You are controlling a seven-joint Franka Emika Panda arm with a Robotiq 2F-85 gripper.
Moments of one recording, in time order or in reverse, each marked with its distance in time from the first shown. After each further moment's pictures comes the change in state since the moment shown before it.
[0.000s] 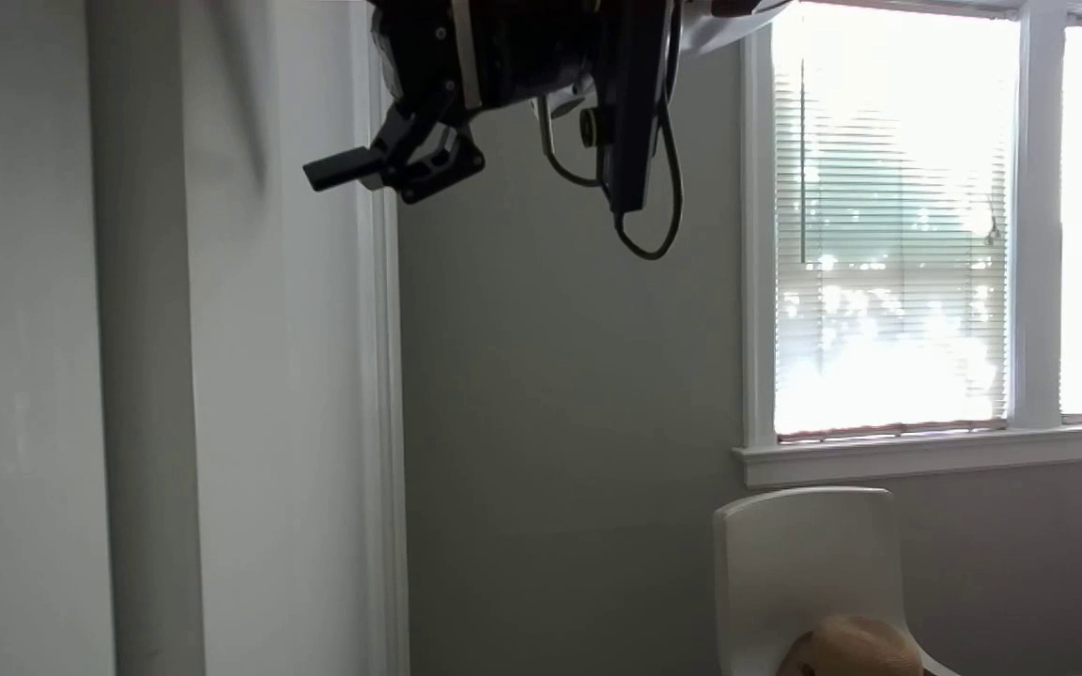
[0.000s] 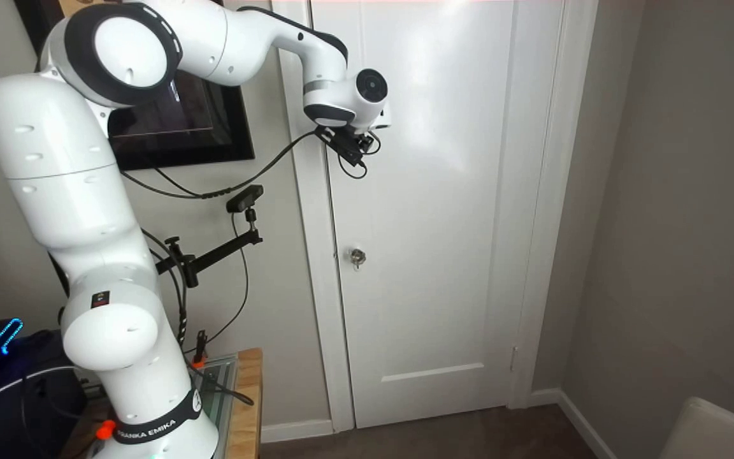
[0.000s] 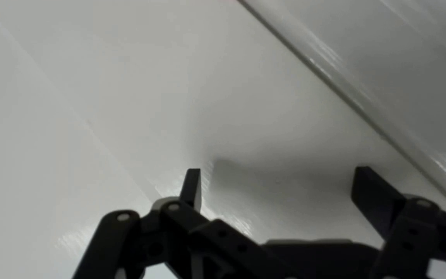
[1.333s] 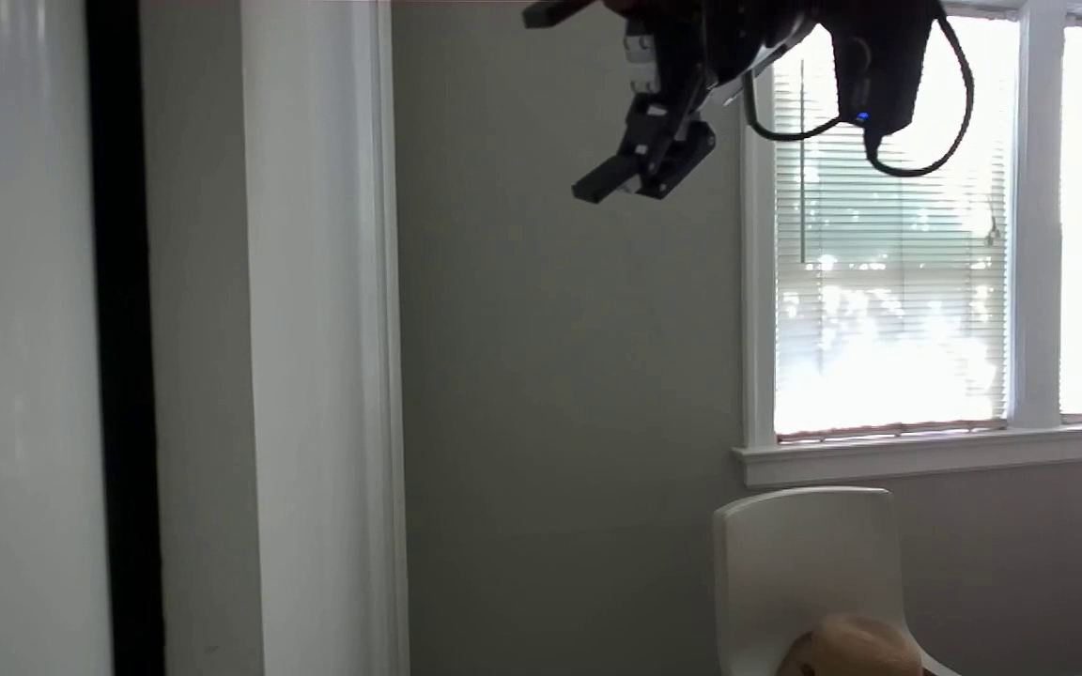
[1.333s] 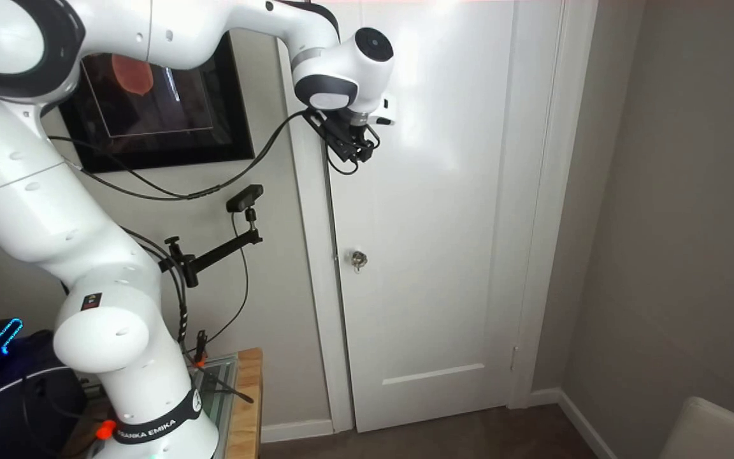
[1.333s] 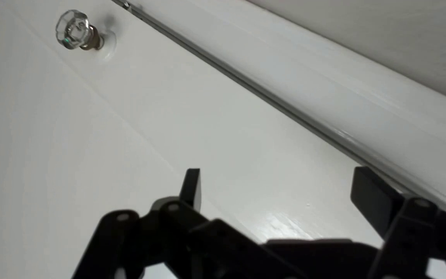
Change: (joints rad) arm -0.091 -0.261 -0.142 -0.190 -0.294 -0.266 0.327
